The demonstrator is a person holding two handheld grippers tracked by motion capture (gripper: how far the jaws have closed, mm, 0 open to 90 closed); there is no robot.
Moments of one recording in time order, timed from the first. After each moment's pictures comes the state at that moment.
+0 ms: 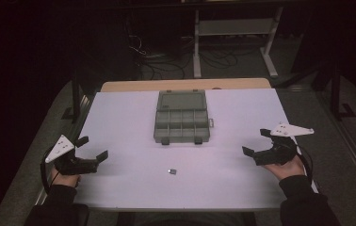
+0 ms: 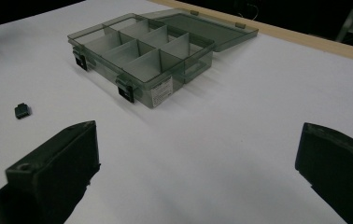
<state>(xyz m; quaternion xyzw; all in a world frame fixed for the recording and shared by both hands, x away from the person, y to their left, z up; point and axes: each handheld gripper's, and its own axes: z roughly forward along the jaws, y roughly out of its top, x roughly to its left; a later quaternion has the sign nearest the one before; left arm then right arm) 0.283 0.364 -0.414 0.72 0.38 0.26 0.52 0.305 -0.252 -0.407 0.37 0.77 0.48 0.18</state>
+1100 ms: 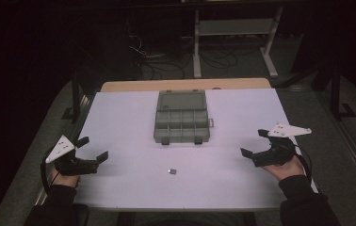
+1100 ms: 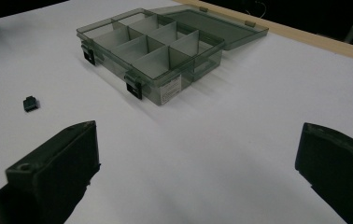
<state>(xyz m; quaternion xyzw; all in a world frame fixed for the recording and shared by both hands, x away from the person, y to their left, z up) 0.282 0.363 -0.414 0.73 0.38 0.25 0.52 0.303 -0.246 -0.405 0.36 0.78 0.48 0.18</state>
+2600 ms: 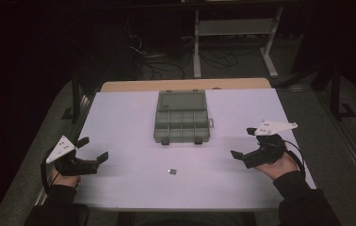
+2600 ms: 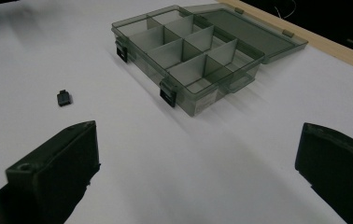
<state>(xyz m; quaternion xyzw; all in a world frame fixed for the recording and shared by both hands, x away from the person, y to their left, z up) 0.281 0.363 -0.415 0.73 0.38 0.26 0.51 0.302 -0.213 -0.382 0.30 0.82 0.45 0.16</state>
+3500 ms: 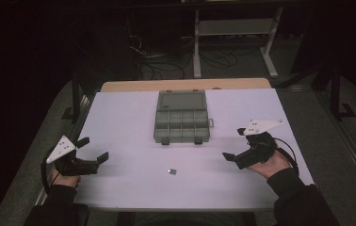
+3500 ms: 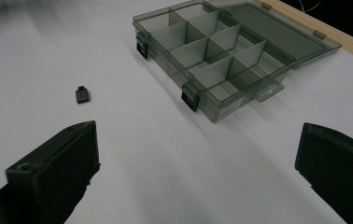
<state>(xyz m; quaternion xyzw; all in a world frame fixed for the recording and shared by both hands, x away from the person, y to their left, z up) 0.281 0.362 -0.415 0.73 0.38 0.25 0.51 0.306 -0.190 -0.376 0.28 0.85 0.43 0.14</state>
